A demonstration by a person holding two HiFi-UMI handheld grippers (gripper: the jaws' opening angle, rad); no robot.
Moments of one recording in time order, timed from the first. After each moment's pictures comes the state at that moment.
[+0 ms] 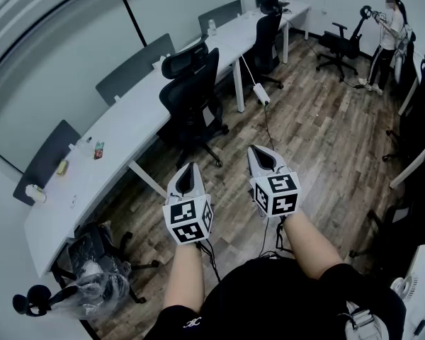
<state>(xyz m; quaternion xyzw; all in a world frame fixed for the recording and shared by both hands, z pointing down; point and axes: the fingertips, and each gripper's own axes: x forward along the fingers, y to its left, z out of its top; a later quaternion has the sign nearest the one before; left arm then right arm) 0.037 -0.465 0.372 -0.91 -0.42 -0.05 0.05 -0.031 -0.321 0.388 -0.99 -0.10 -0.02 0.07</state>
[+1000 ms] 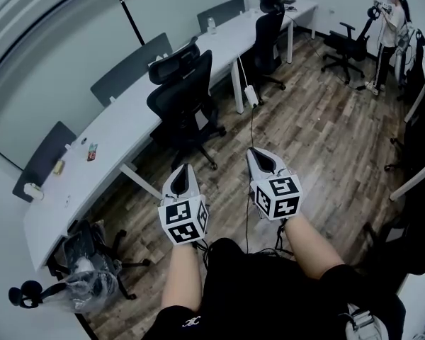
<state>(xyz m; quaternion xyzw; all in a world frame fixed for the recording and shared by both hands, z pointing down) 0.034 -0.364 0.381 -0.92 -0.38 -0.06 0.05 -0.038 -0.210 0.398 -0.99 -0.06 -0.02 0.09</state>
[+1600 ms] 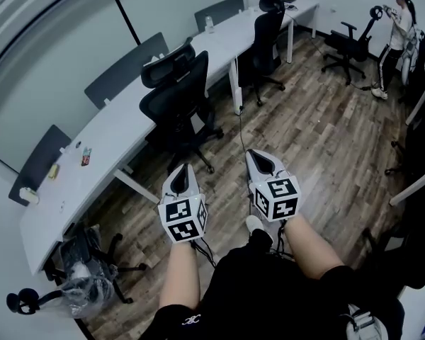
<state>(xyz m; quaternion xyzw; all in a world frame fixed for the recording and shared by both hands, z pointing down) 0.071 -0.312 0.402 -0.92 -0.38 -0.07 0.07 -0.004 -0.164 0.420 -0.99 -0.05 -0.03 0.09</state>
